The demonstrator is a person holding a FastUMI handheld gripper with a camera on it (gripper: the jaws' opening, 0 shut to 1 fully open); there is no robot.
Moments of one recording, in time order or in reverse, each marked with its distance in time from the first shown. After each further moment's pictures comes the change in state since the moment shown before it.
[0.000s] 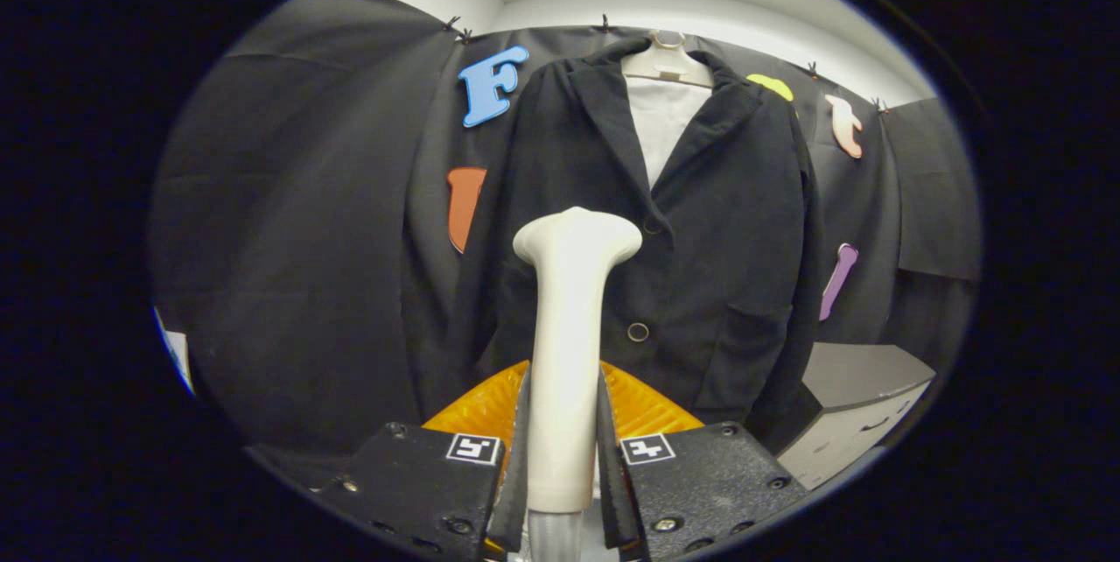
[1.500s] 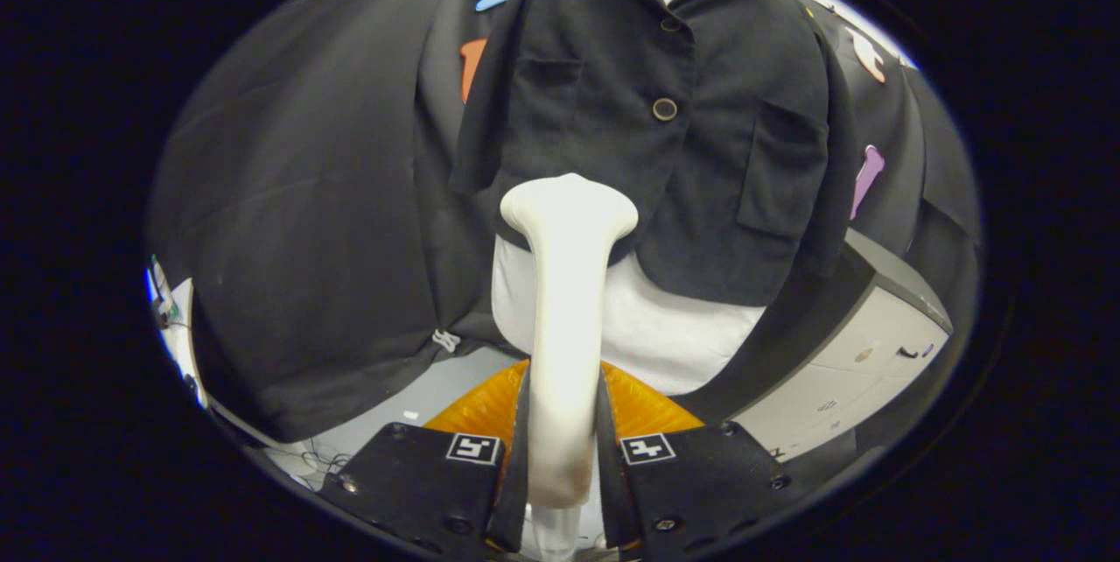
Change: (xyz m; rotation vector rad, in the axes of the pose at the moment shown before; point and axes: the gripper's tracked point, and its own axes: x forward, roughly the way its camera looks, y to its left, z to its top) arm -0.028 -0.005 -0.191 -0.024 0.436 0.046
